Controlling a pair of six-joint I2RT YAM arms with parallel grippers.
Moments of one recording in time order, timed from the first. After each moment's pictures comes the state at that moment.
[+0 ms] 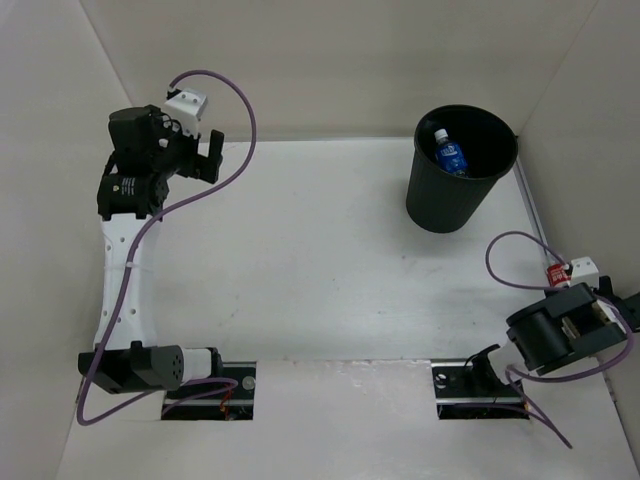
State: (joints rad) left arm 0.04 1.29 1.62 -0.72 0.30 0.33; right arm -1.25 1.36 0.60 -0.22 -0.67 -1.28
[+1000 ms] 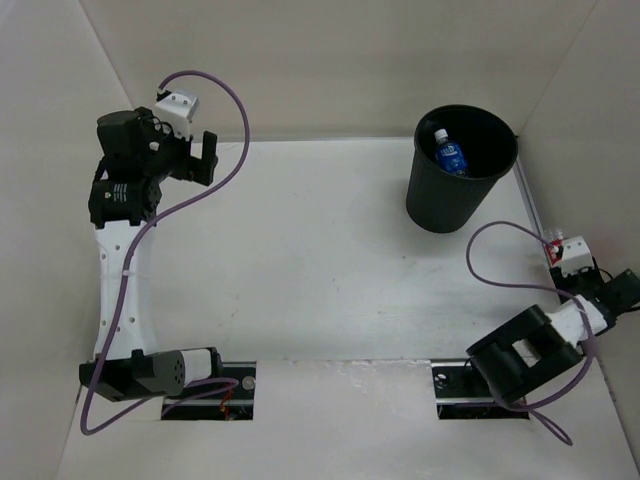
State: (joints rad) left arm 0.09 1.26 1.62 -0.73 0.35 0.32; right arm -1.12 1.17 0.57 -0.16 -0.61 -1.17
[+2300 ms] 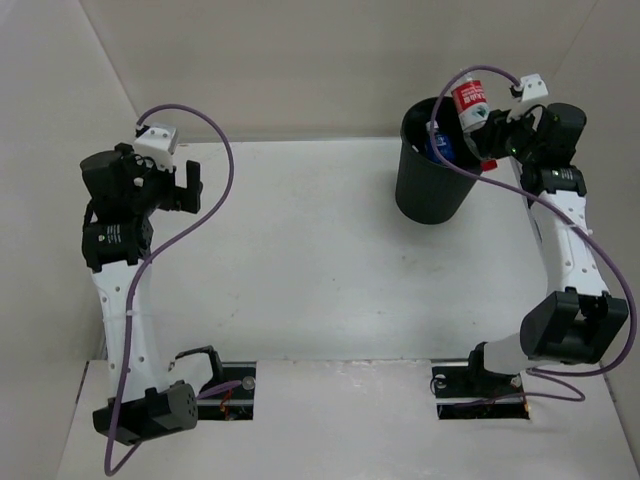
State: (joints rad) left arm 0.21 1.06 1.38 -0.69 0.38 0.31; right arm -0.18 1.42 1.43 -0.23 -0.44 -0.14
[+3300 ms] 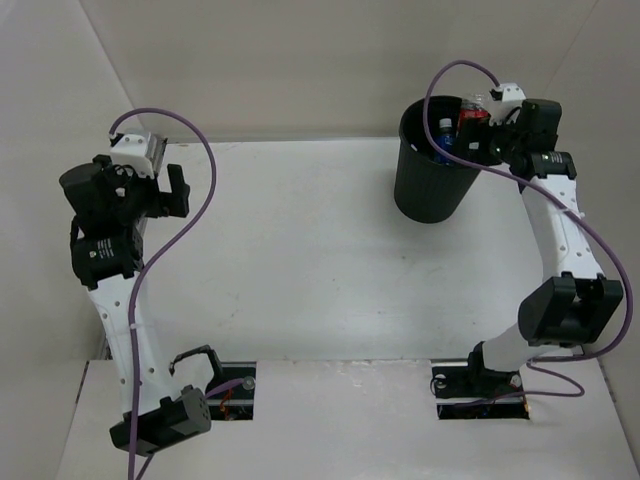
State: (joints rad) left arm 0.35 0.99 1.35 -0.69 0.46 0.23; right arm -0.08 1.55 1.59 -0.52 -0.36 -0.06
